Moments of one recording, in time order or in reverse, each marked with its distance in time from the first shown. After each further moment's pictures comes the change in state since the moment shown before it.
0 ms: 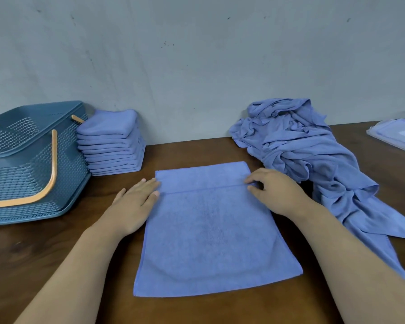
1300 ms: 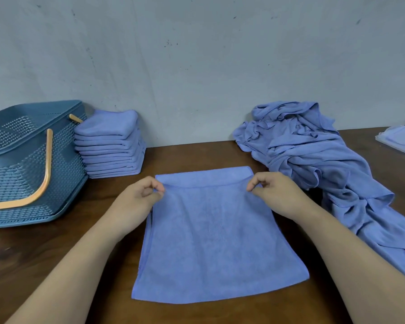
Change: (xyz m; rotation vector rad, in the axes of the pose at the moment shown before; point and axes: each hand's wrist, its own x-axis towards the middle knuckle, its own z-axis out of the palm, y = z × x) left_hand 0.009 0.018 -0.004 -0.638 0.049 -0.098; right_hand 0.011 -0.016 0.000 0.439 -0.008 0.209
